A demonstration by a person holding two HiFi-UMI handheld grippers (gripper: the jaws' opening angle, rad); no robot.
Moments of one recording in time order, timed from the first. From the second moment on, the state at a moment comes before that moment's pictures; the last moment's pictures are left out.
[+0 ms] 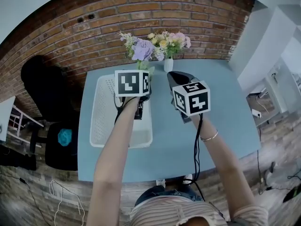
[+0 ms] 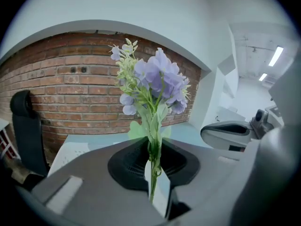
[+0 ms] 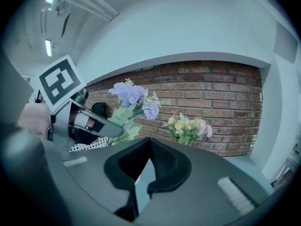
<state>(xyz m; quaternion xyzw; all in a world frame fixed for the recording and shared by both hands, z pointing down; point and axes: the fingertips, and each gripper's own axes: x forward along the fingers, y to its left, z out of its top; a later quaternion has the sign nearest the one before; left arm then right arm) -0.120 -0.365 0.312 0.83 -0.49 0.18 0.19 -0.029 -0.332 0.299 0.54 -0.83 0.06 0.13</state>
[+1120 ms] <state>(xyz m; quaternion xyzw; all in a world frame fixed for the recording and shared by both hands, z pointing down) 0.010 -0.387 0.293 0.84 -0.48 0.20 0.16 0.110 -0.337 0.309 0.55 -0.82 0.07 0.12</state>
